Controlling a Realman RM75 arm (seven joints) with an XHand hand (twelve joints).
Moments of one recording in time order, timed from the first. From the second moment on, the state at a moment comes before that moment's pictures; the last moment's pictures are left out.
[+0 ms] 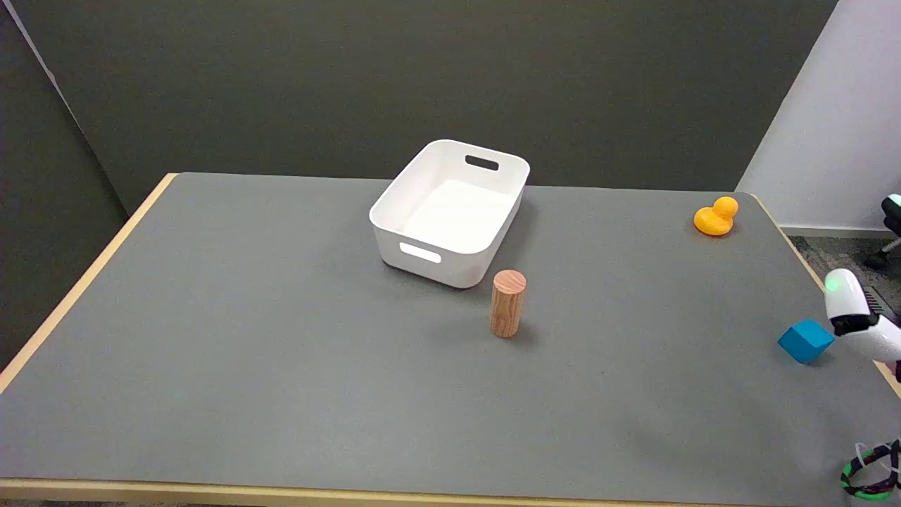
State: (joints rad) arm -0.25 -0.94 -1.76 0.51 1.06 1.79 1.01
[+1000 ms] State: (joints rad) arm -0.28 -0.96 -1.74 0.42 1.07 1.74 1.04
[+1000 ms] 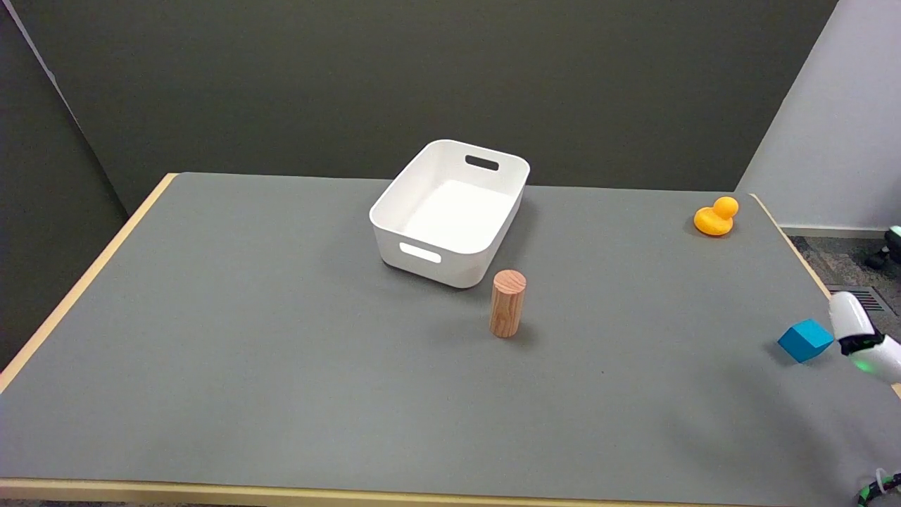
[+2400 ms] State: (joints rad) arm -0.32 -1.02 -1.78 0.17 0.93 1.62 0.99
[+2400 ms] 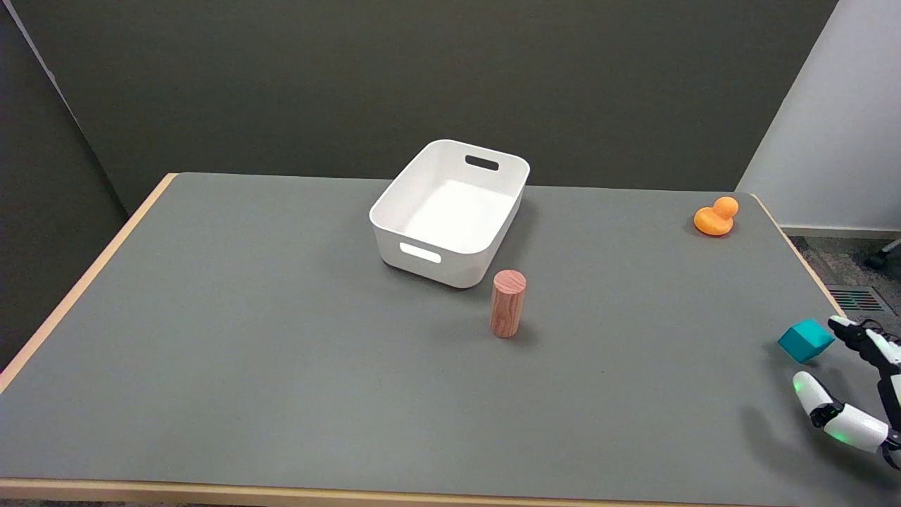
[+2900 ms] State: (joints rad) arm -0.29 -1.00 -1.68 0.12 0.89 1.53 0.98
